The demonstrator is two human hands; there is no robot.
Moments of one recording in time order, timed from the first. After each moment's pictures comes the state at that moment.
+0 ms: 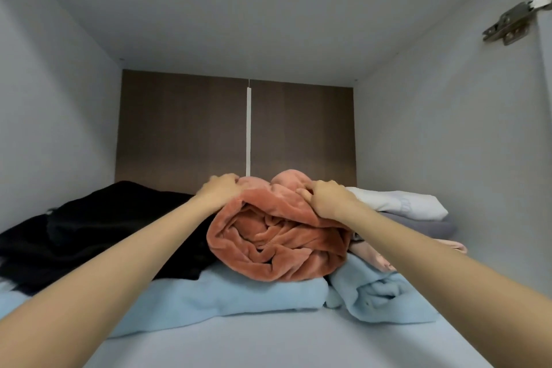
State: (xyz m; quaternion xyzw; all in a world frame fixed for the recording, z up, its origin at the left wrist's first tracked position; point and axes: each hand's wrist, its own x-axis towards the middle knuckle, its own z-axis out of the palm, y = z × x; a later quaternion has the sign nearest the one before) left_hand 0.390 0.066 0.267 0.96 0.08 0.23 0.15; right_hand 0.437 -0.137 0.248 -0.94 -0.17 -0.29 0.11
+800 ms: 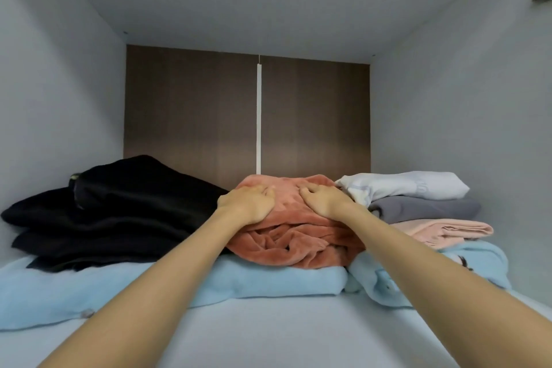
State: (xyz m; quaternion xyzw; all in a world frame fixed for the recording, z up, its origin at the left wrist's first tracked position) left_hand 0.403 0.061 0.216 0.97 0.07 0.20 0.11; right_hand 0.476 -0.108 0.217 -0.94 -0.21 -0.17 0.18
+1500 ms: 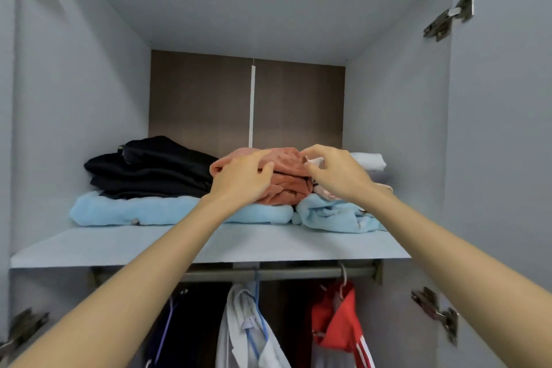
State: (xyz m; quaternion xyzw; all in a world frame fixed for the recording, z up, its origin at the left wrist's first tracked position) left_hand 0.199 -0.047 0.187 0.90 -0.02 0.40 0.18; right_hand 0.253 -0.234 0.204 -0.86 -0.31 -0.33 0.25
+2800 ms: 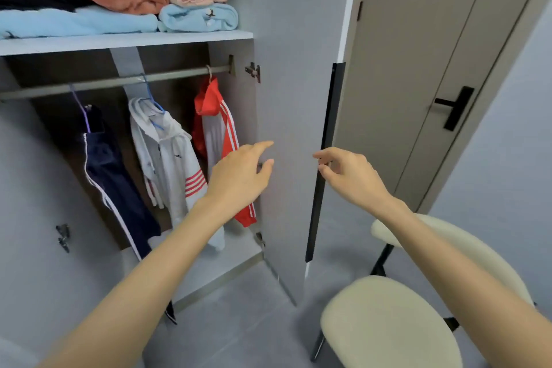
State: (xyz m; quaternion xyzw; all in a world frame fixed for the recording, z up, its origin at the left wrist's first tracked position) left_hand -0.225 -0.263 -0.059 0.93 -0.22 0.17 0.23; right_hand -0.263 -0.480 -0.071 -0.95 0.01 -0.16 0.27
